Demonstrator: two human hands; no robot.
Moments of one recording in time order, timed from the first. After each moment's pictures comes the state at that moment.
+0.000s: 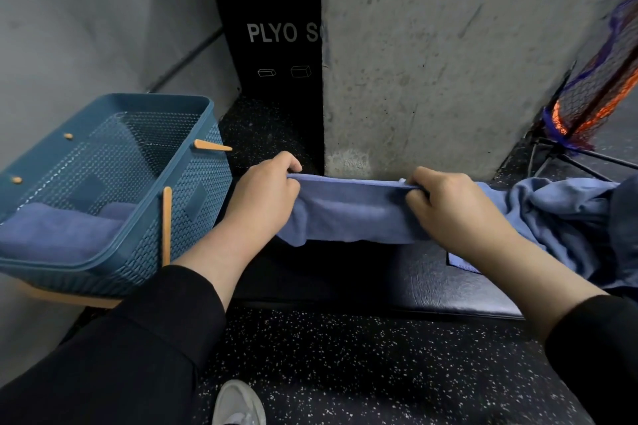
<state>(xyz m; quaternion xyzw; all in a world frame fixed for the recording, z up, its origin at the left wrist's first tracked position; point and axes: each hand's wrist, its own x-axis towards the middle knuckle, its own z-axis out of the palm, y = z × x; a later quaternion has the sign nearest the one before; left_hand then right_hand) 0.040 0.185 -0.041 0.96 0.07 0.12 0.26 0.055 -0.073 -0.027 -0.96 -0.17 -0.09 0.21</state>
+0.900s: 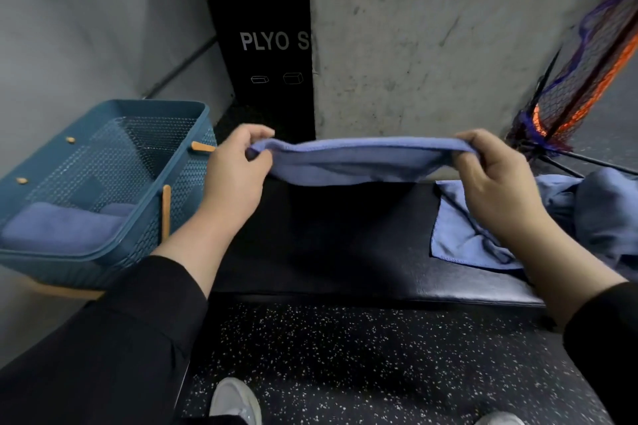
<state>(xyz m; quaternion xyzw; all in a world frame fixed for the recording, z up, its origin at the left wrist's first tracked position) 0.037 0.204 -0.028 0.84 0.05 0.25 0.48 0.049 -0.124 -0.003 -0.87 -0.13 -0.21 0.42</state>
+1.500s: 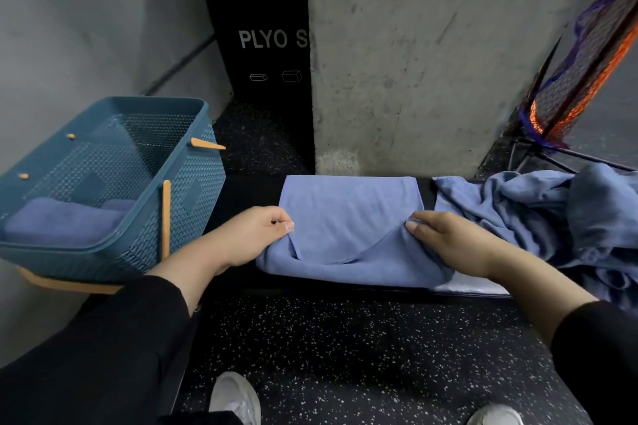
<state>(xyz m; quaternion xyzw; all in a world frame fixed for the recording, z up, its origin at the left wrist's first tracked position) 0.001 0.210 -0.082 0.91 0.01 -0.12 0.41 0.028 -0.128 -0.056 -0.93 -0.16 0.17 0.28</state>
